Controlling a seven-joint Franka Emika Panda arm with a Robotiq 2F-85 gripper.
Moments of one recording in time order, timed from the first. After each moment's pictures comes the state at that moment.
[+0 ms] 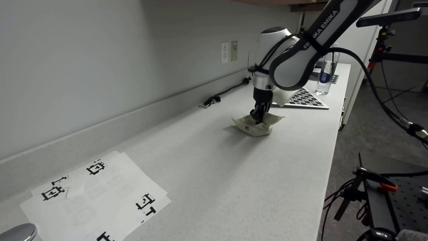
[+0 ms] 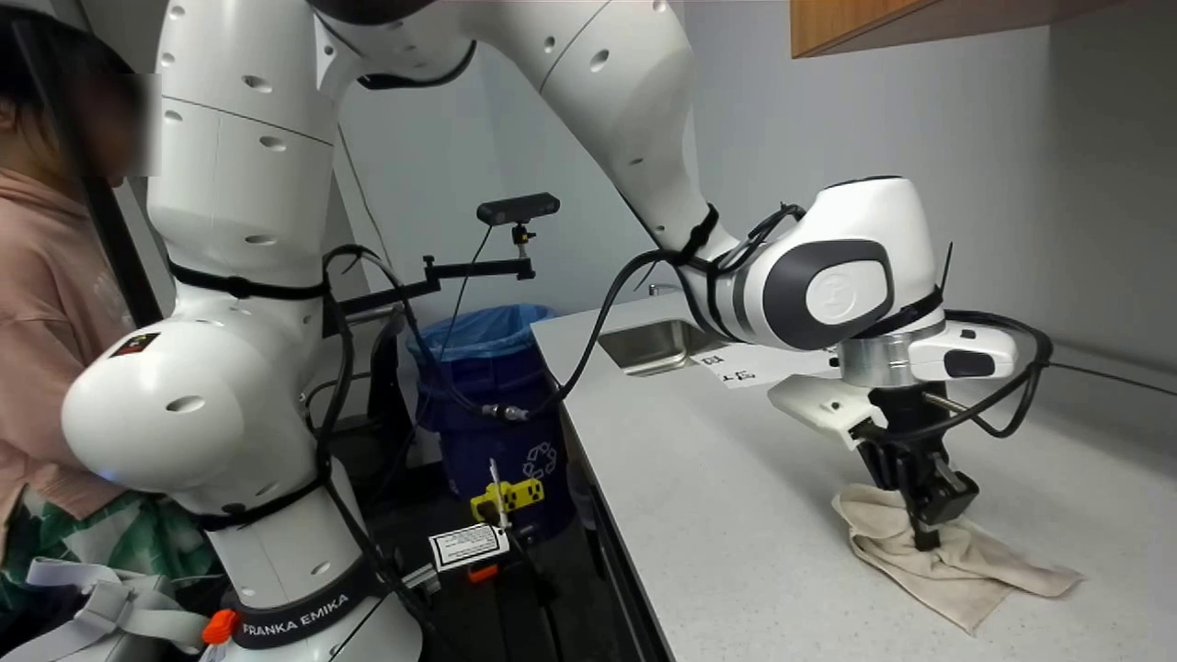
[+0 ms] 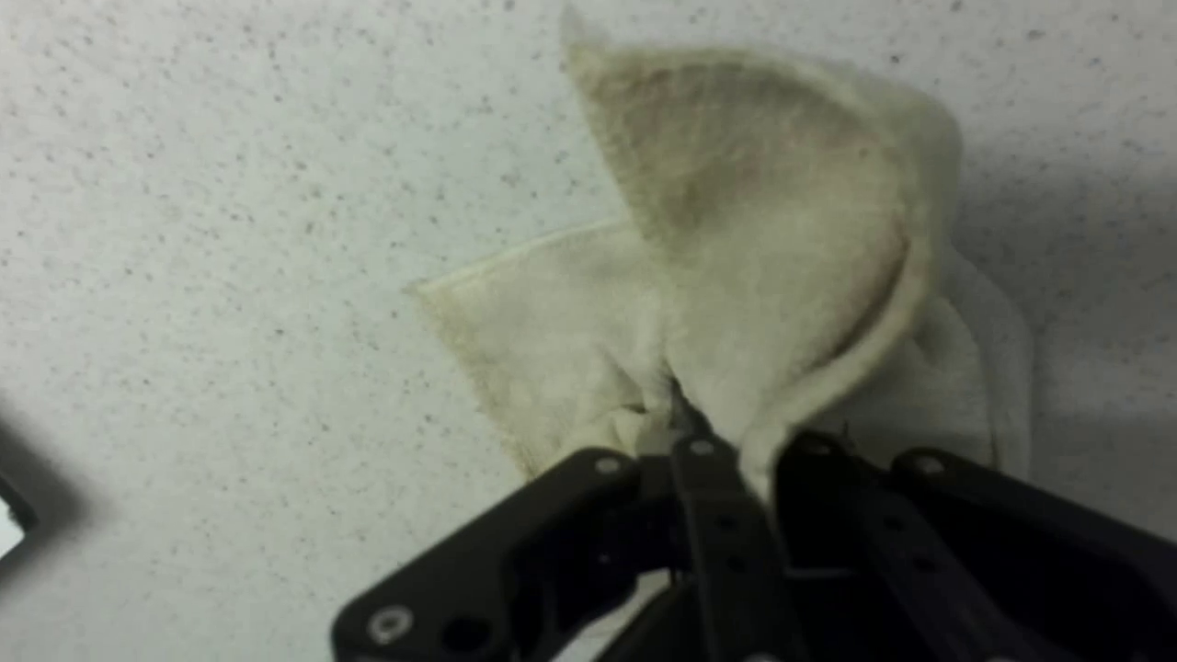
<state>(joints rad) -0.02 0.41 -0.20 -2.16 -0.19 2.66 0.15</state>
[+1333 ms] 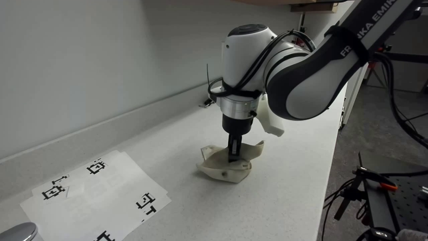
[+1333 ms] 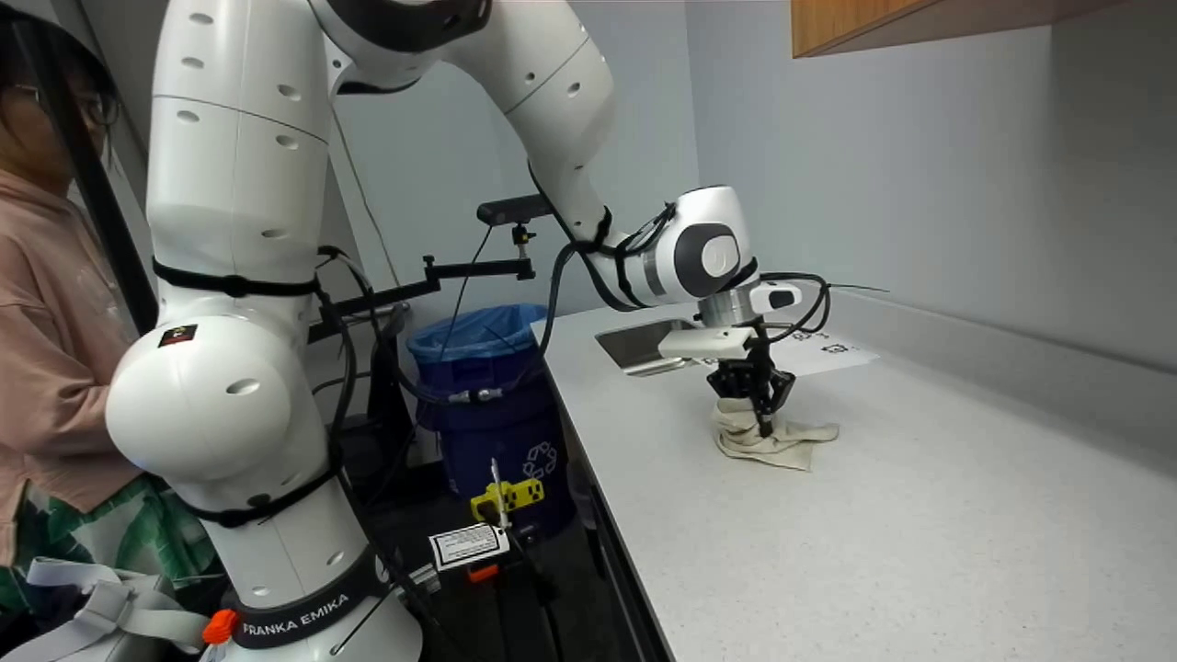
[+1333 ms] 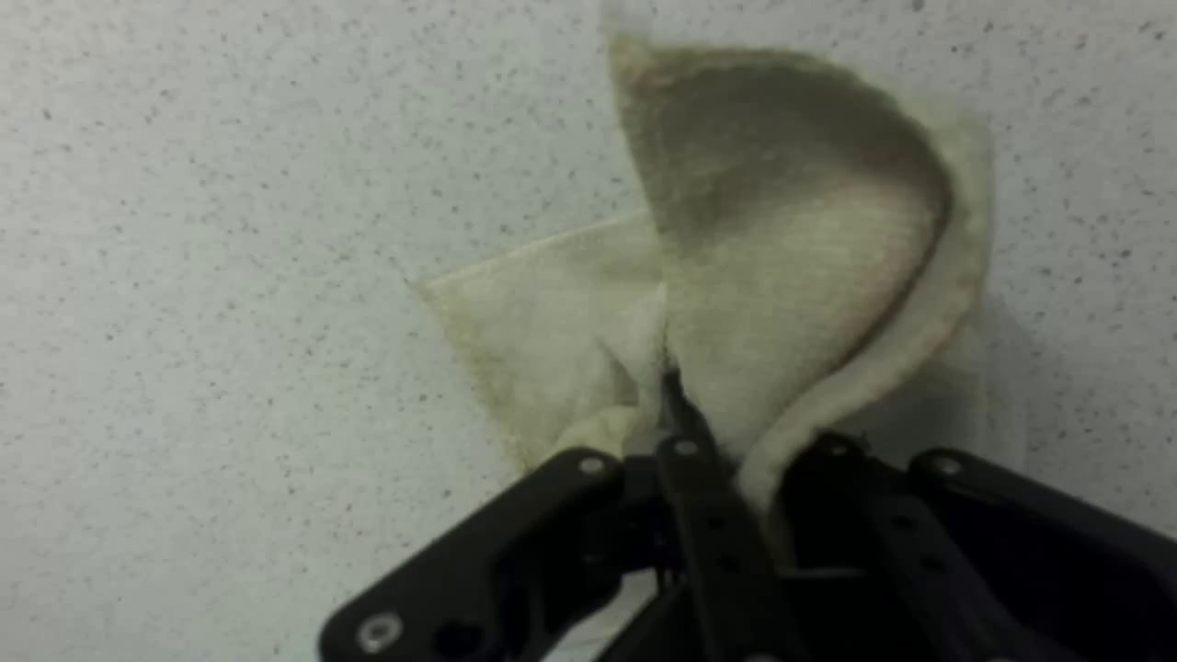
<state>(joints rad) 0.21 0.37 -0.01 -2.18 -0.31 2.62 0.06</state>
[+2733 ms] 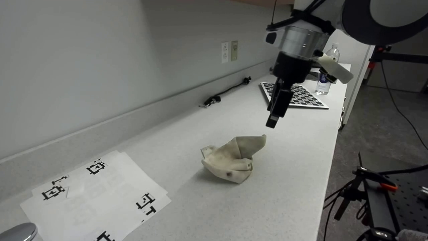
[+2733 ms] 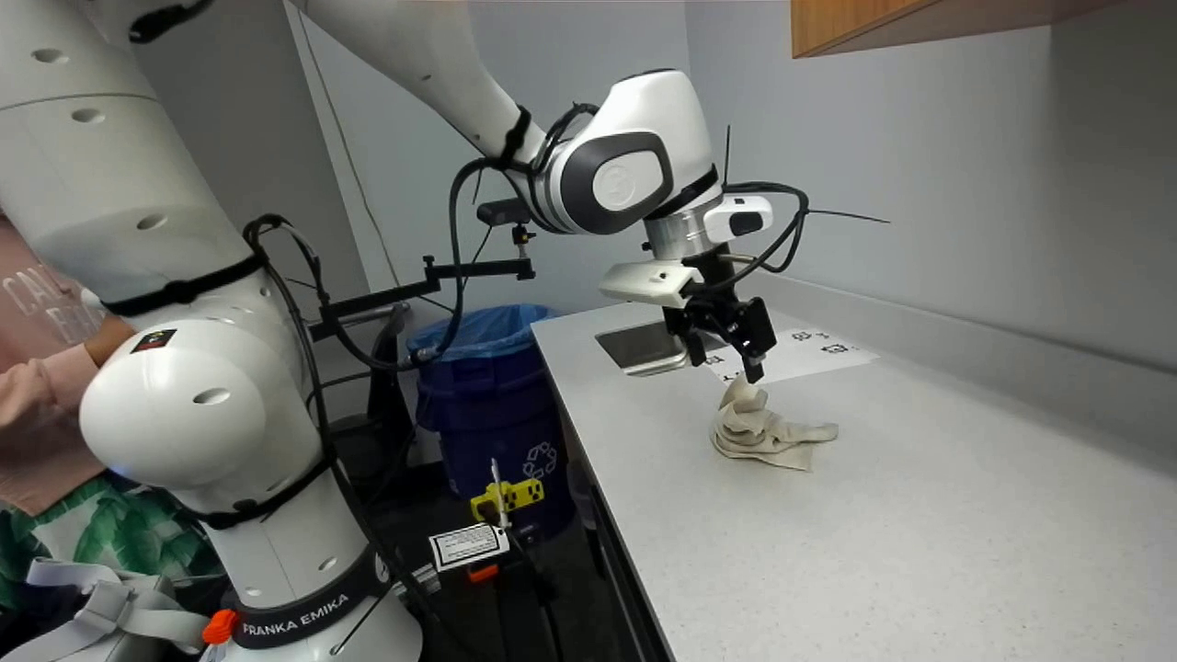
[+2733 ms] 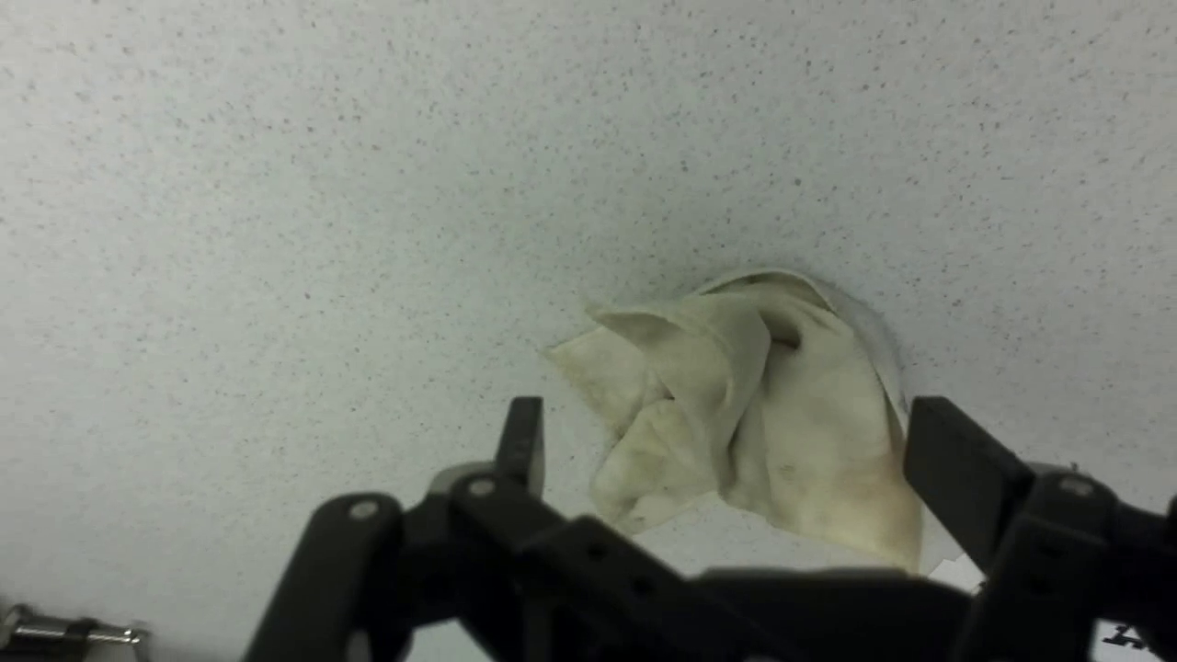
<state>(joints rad) 0.08 -0.17 0.01 -2.57 0.01 2.63 -0.18</state>
